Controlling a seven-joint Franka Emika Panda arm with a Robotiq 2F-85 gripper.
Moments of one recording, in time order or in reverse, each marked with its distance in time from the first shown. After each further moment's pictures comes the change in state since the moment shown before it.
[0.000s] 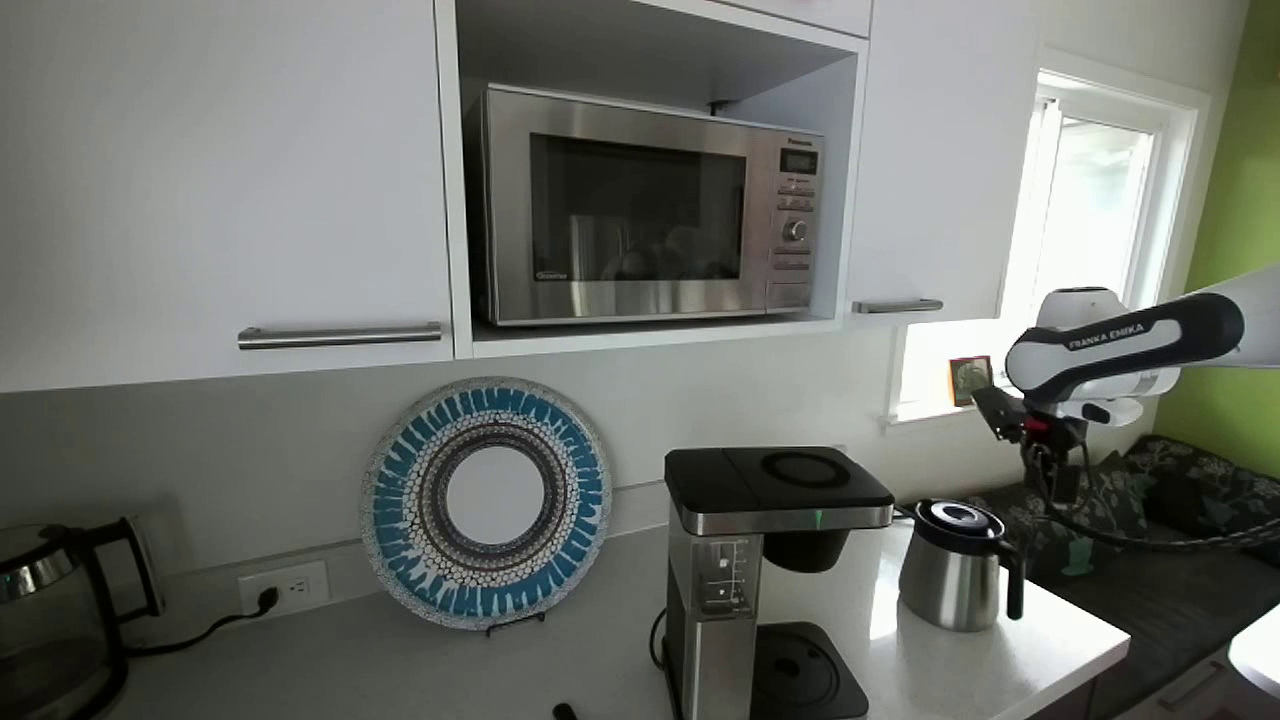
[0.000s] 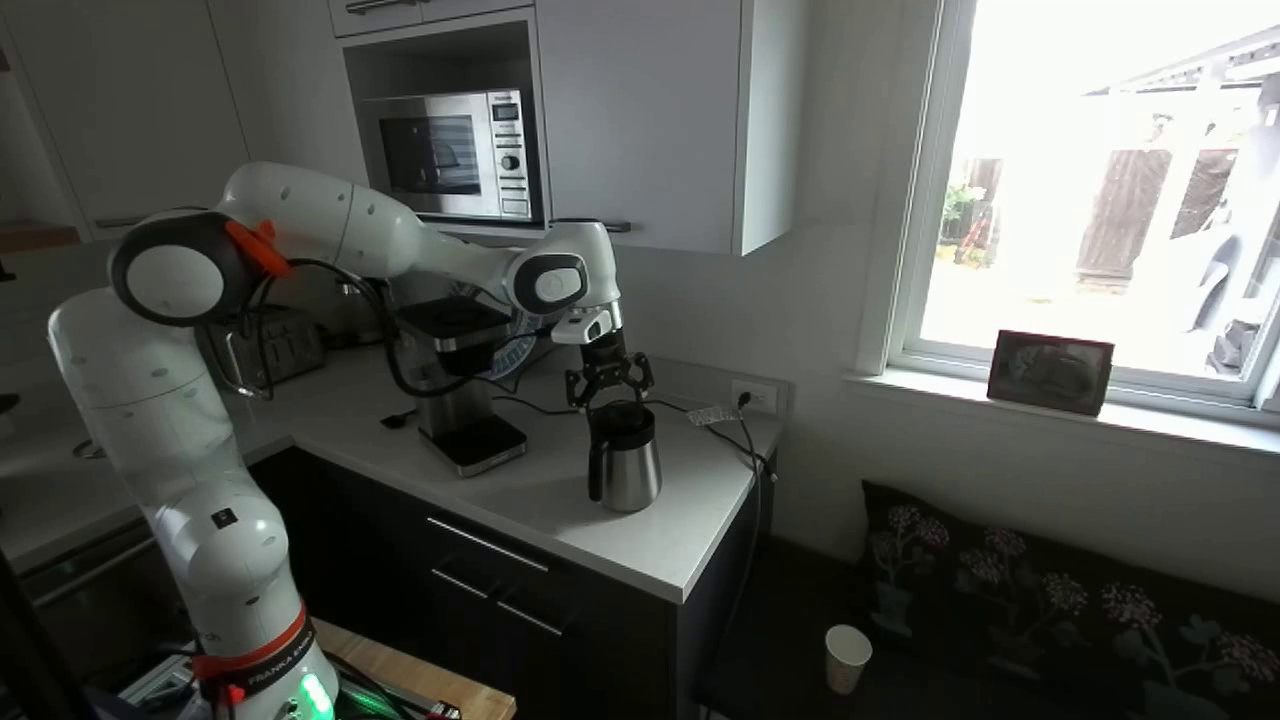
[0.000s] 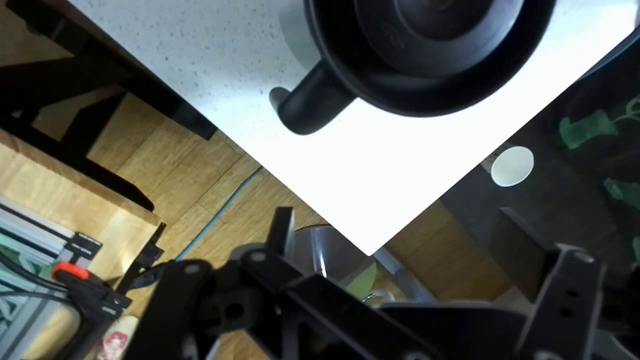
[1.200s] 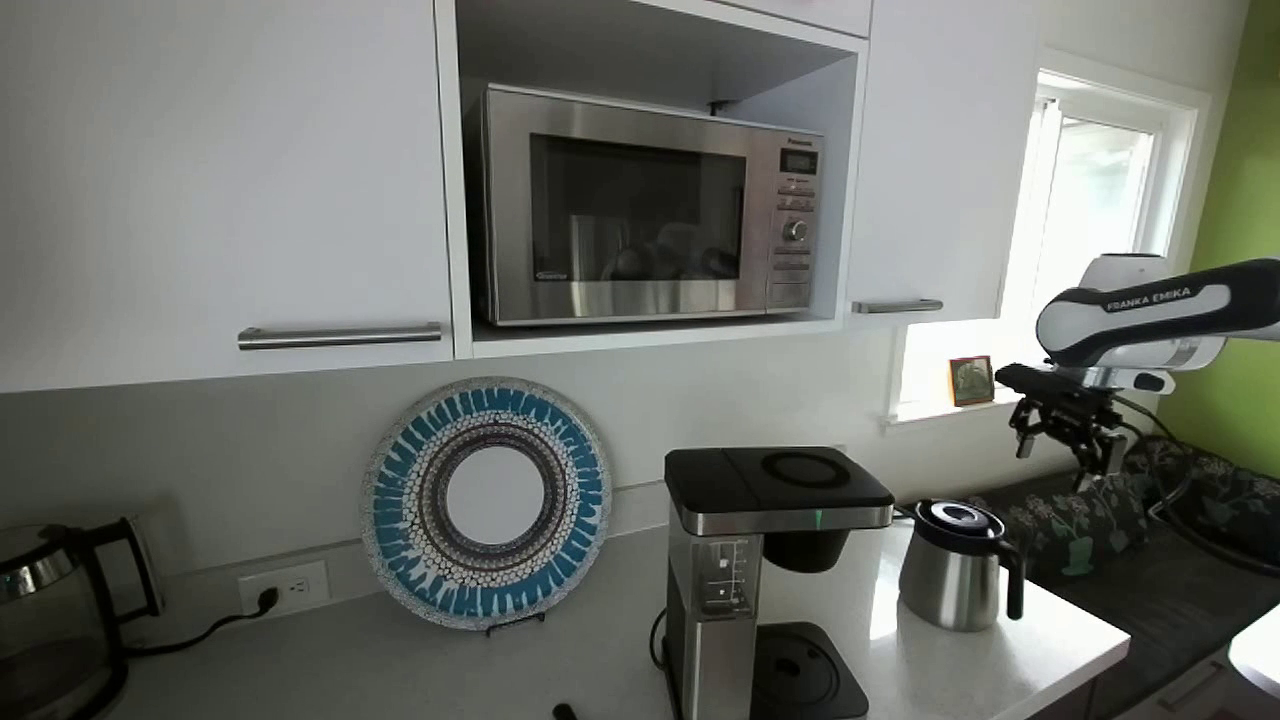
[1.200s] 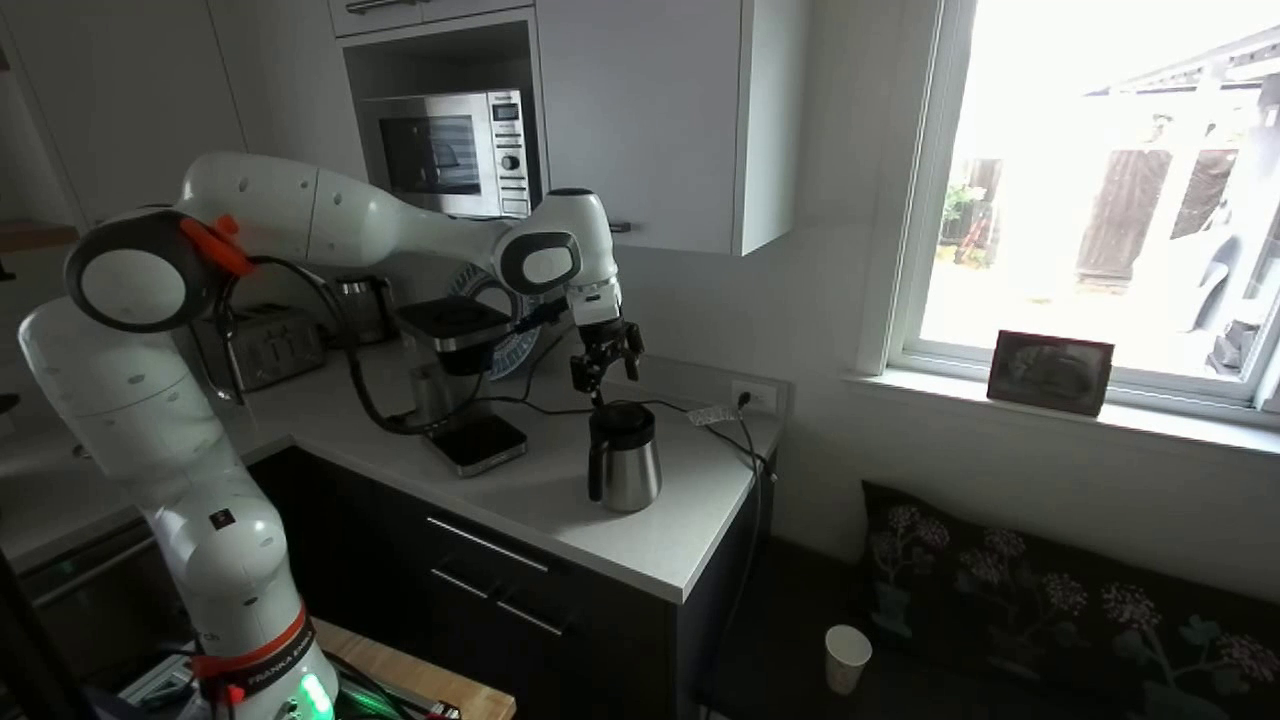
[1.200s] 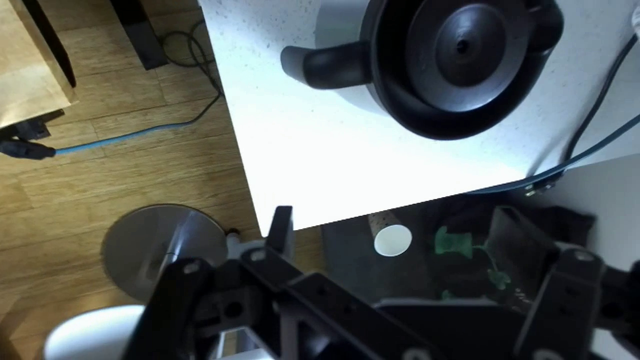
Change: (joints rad) arm -0.020 -0.080 -0.017 0.022 0.087 -0.016 -0.690
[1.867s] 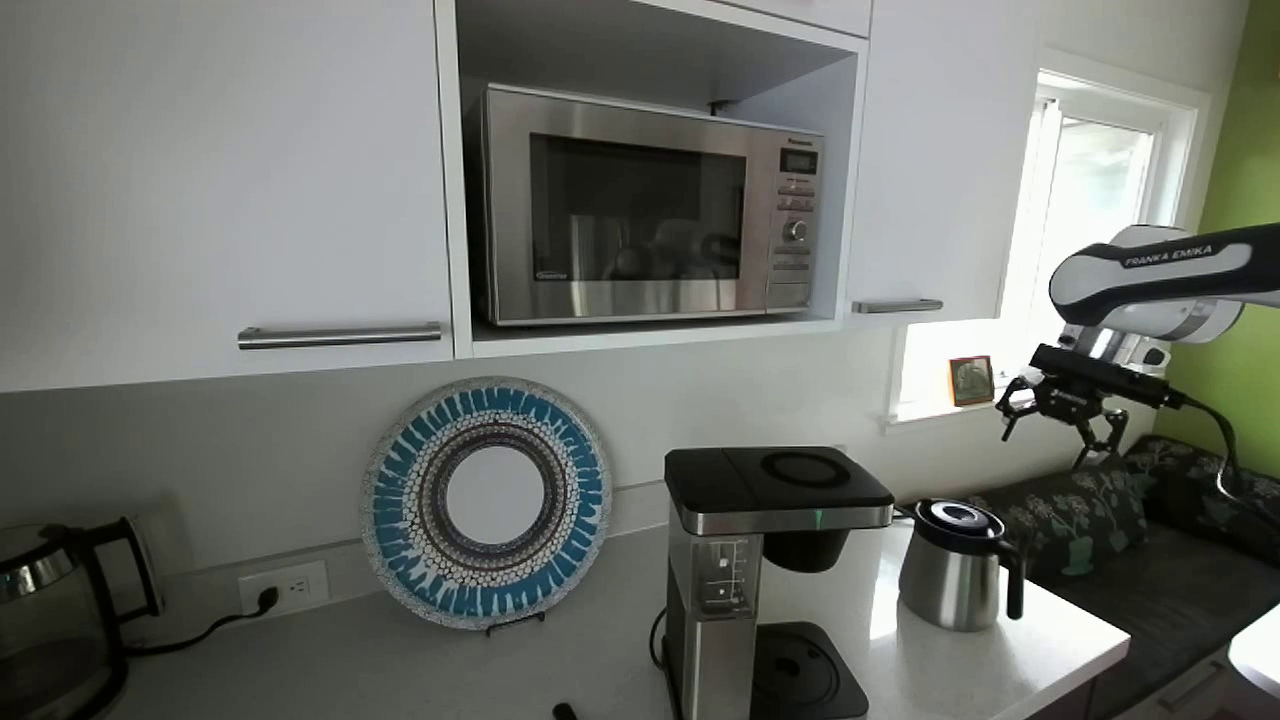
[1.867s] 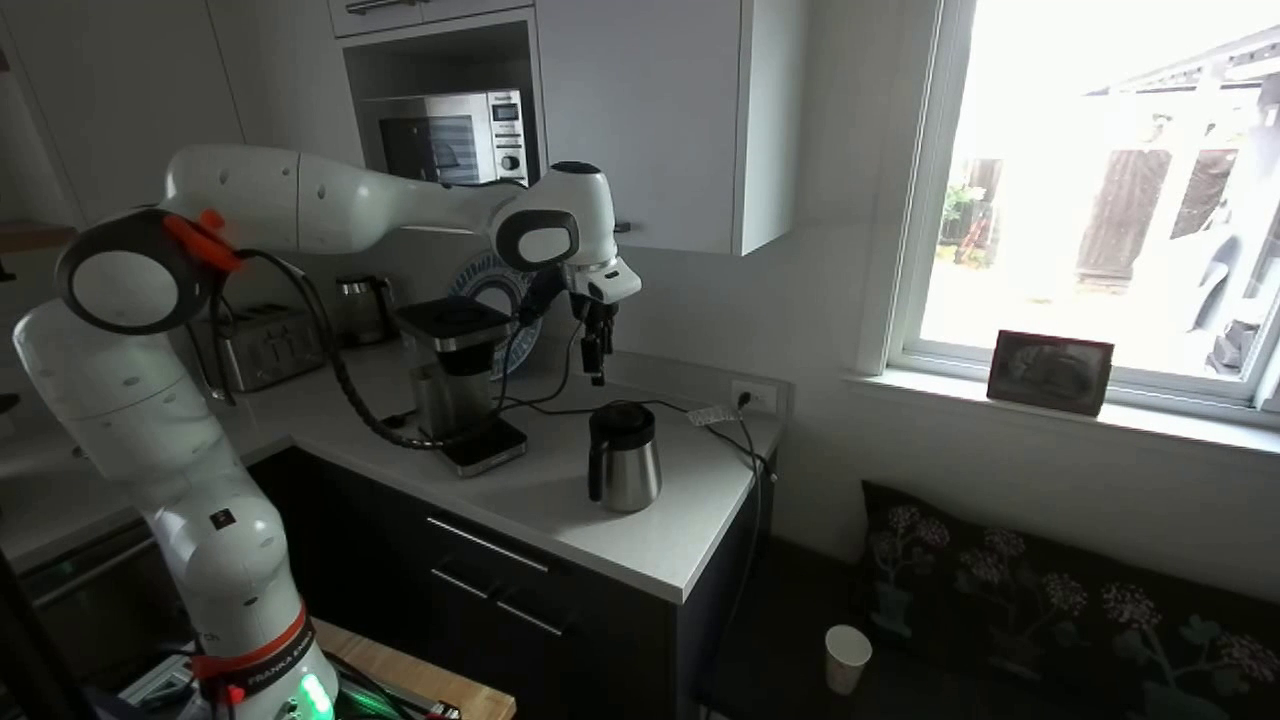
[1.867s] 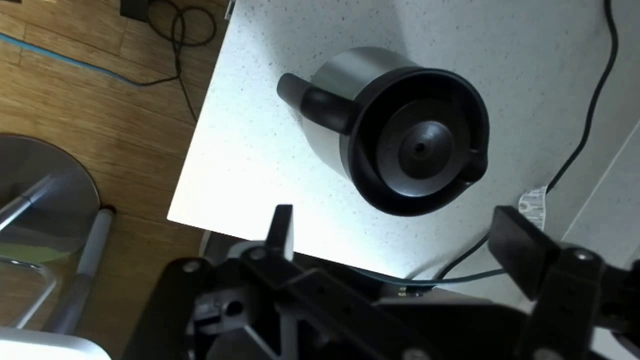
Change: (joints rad) arm 0.005 -0.010 -0.013 0.083 0.158 -0.136 -0.618
